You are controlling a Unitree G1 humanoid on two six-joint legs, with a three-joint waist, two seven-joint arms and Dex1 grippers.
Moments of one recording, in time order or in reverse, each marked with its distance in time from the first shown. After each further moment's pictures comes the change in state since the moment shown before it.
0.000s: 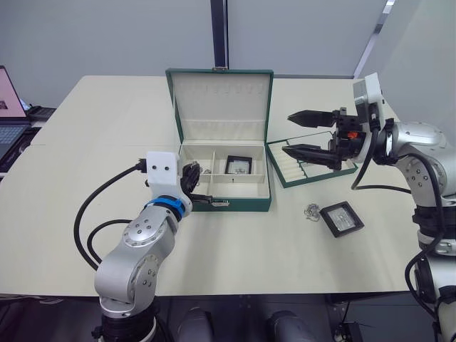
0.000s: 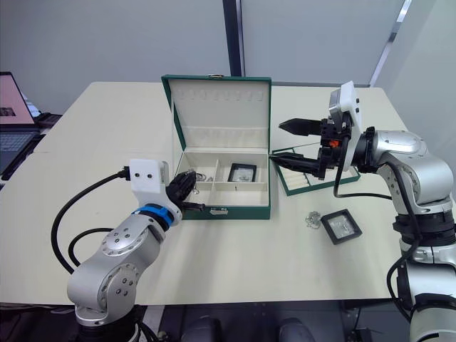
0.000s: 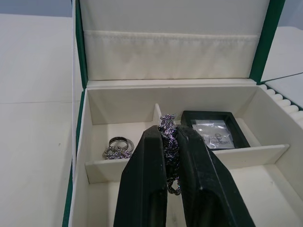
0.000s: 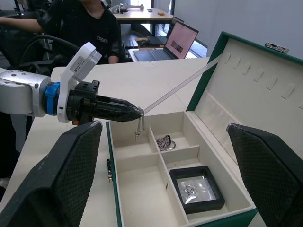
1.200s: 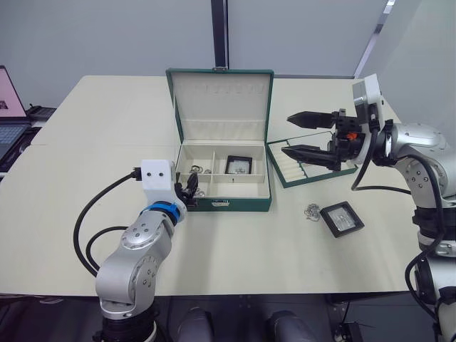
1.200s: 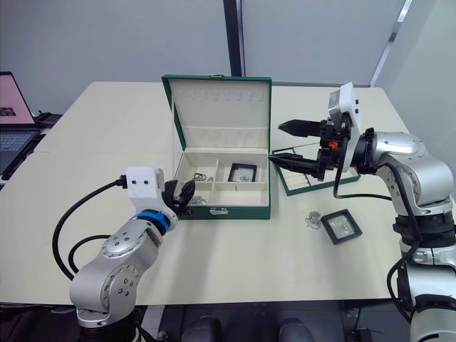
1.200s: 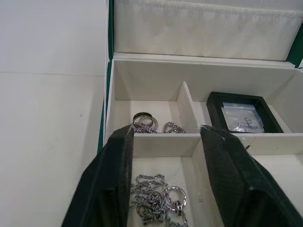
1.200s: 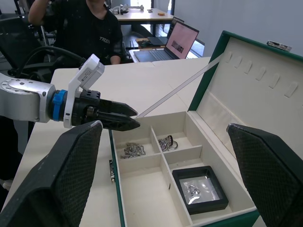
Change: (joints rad) left arm 0.038 -0.027 0.040 0.043 0.023 -0.019 -0.006; right arm 0.006 0.000 0.000 -0.012 0.015 0.014 -0.009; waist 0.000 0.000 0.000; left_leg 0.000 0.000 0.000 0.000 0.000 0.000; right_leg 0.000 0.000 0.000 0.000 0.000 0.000
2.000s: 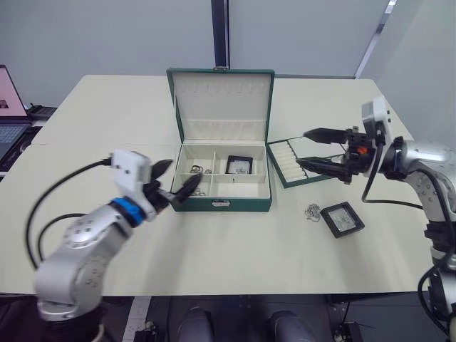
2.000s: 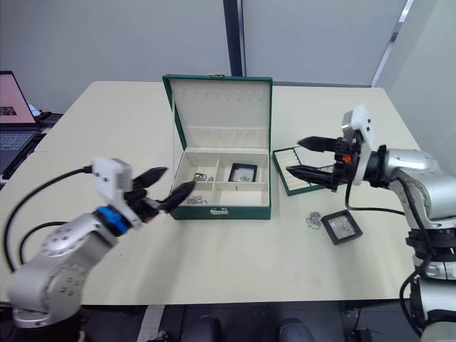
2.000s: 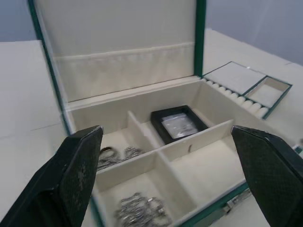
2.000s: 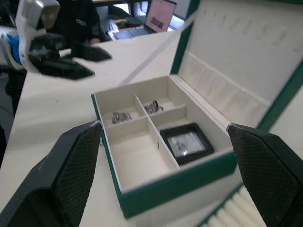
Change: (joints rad) left arm 0.082 0.462 0.282 0.152 -0.274 -0.209 -0.584; right arm 0.211 -0.120 -0.061 0.015 -0.037 -0.023 0.004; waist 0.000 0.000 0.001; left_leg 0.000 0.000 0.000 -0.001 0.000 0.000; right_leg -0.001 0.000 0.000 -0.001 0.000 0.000
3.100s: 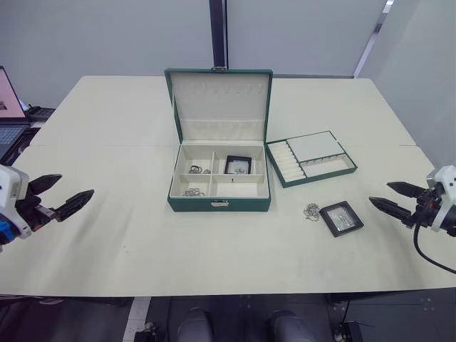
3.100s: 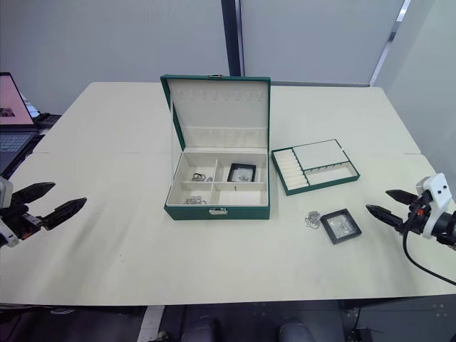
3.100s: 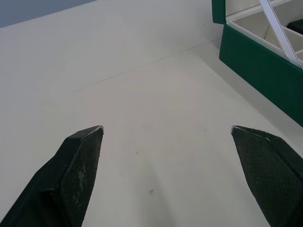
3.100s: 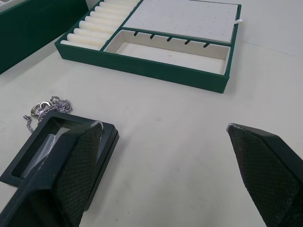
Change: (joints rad) left arm 0.100 0.318 0.210 0.697 0.122 -0.464 -0.411; right arm 0.385 -0.091 -0.246 0.334 -0.140 -0.303 -0.035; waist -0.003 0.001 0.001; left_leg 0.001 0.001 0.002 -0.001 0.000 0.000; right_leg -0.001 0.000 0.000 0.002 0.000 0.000
